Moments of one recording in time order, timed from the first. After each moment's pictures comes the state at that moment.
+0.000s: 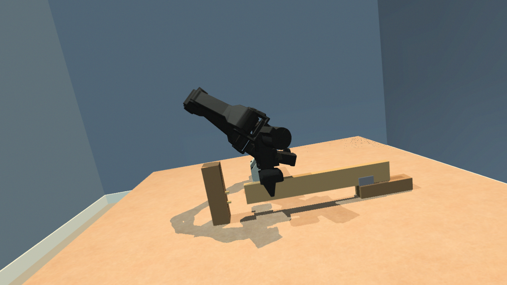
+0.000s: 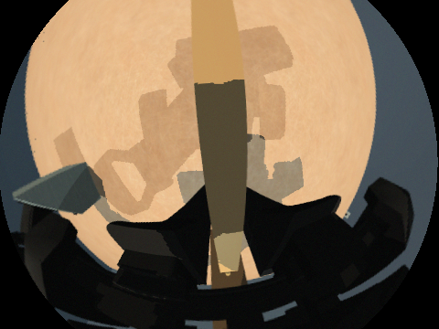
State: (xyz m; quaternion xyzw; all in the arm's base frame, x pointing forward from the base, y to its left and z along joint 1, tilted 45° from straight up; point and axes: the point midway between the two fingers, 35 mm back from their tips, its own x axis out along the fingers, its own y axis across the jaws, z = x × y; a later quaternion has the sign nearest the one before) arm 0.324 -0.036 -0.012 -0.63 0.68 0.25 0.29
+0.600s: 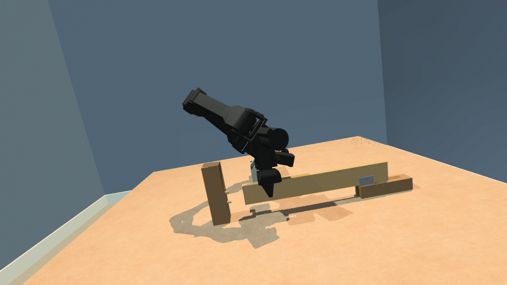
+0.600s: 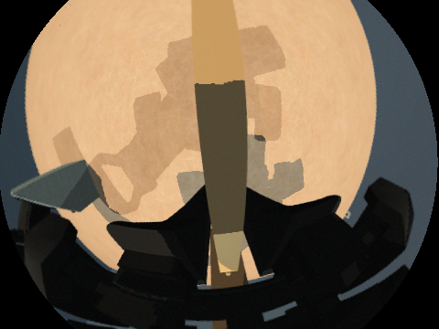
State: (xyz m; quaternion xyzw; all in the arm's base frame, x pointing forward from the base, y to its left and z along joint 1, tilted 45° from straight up) arm 0.323 -0.041 -0.009 -0.63 0.68 0.25 0.29
